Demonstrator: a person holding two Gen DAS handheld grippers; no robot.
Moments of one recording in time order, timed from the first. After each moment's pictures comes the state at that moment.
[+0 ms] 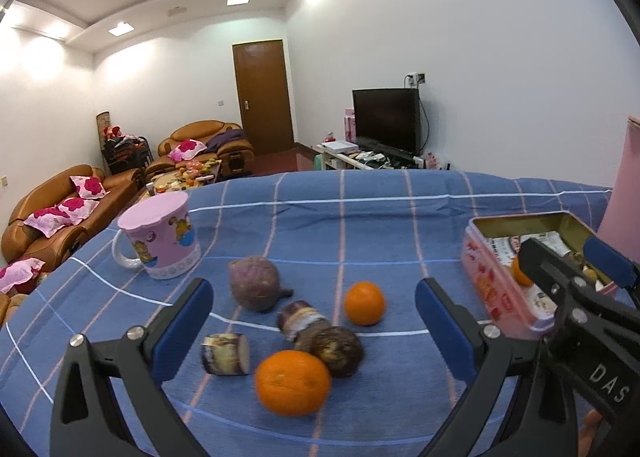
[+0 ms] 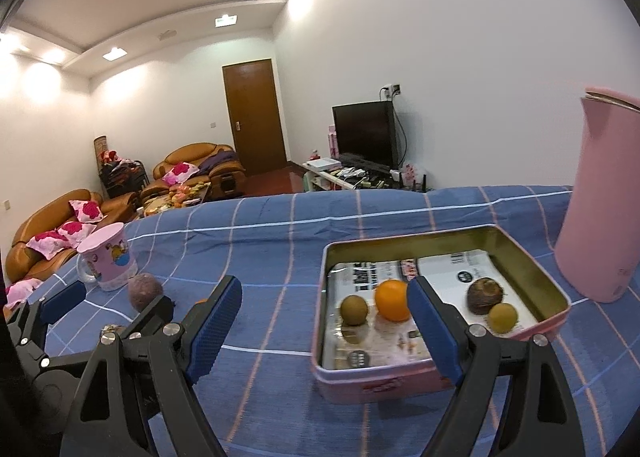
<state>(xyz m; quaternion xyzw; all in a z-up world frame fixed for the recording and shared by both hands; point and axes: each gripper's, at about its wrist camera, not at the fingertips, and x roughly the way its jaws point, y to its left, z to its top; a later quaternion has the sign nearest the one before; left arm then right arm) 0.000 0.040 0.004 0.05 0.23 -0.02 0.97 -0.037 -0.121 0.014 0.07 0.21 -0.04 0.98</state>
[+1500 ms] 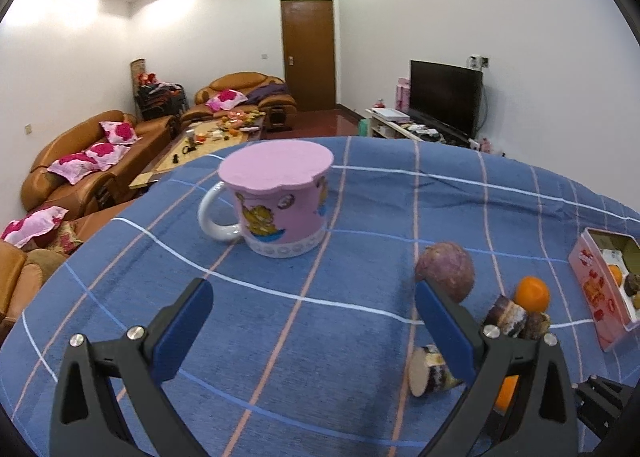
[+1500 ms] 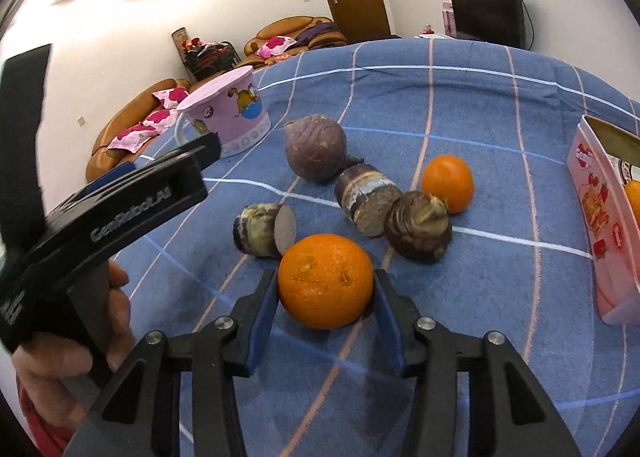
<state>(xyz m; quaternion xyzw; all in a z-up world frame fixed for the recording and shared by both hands) 0.048 0.174 -0.011 0.00 0.30 0.03 0.95 0.010 0.012 -0.040 0.07 0.42 0.17 0.89</state>
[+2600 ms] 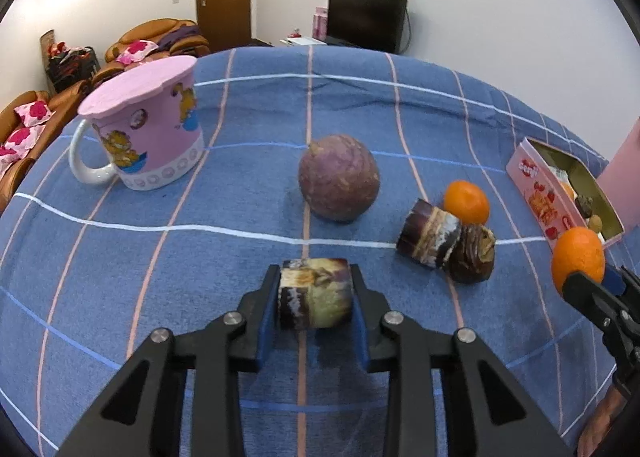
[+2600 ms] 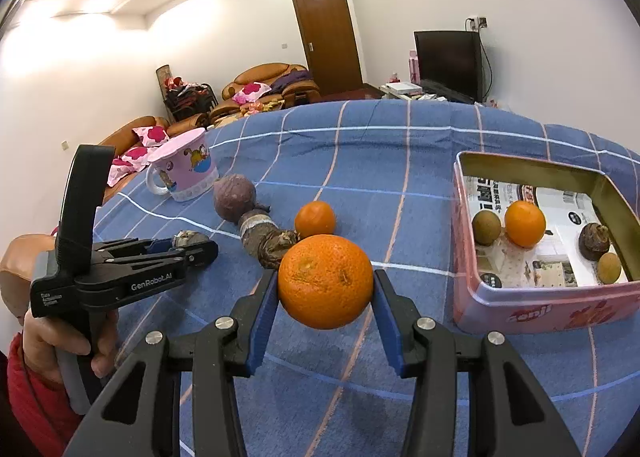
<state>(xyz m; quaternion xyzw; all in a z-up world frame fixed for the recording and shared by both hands) 0.053 0.136 -0.042 0.01 0.42 -0.11 0.90 -0.023 -0.069 -0.013 0.06 0.33 0.11 0.93</state>
